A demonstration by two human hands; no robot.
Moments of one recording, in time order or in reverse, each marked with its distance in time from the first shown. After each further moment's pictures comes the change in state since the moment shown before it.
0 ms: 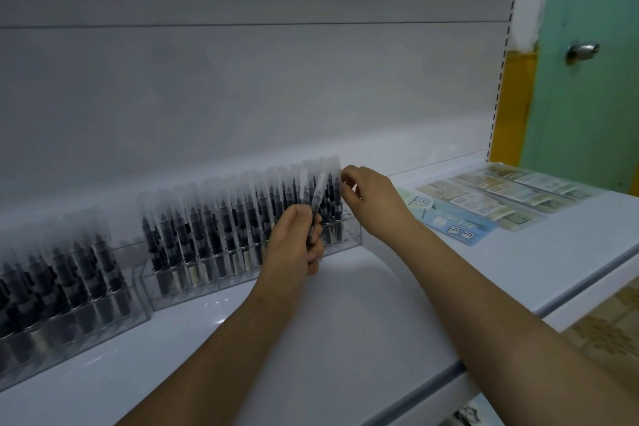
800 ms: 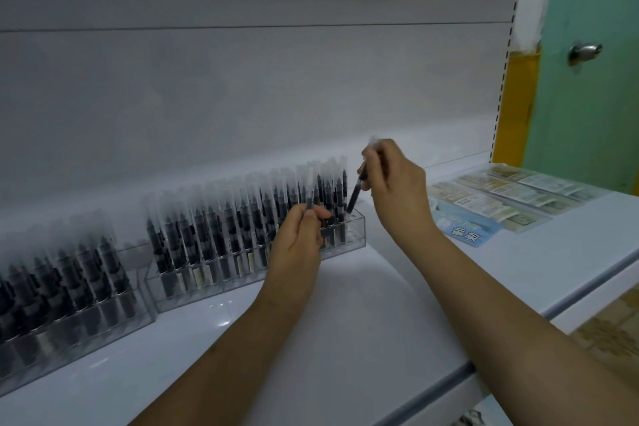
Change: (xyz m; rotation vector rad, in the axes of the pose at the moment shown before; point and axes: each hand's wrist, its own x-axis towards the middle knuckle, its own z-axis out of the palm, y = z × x) left_hand 0.005 -0.013 -0.002 0.224 0.084 0.164; right_hand -0.012 -0.012 -0.018 0.271 0.380 0.012
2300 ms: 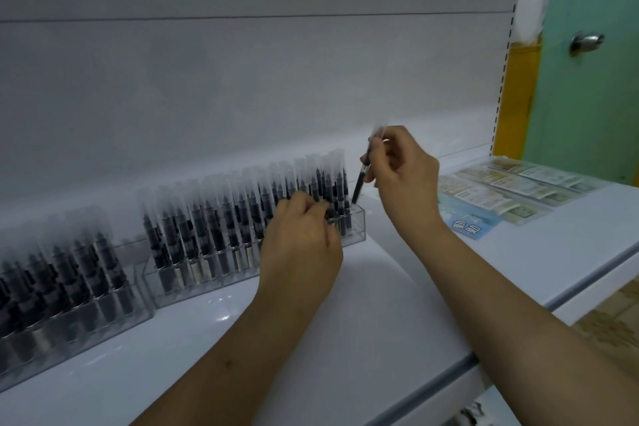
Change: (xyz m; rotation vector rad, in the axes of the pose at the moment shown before) left_hand -0.008 0.014 0.000 0.981 0.049 0.415; right_hand -0.003 -0.013 -0.010 0.214 0.121 0.097
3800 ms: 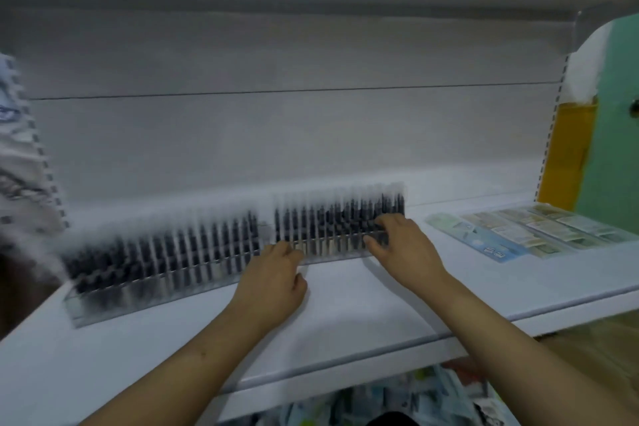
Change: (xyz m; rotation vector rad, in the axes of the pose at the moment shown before) left_hand -0.100 -0.068 -0.142 0.296 -0.263 -0.069; right_hand -0.081 -0.062 0.007 -0.614 -0.604 -0.126
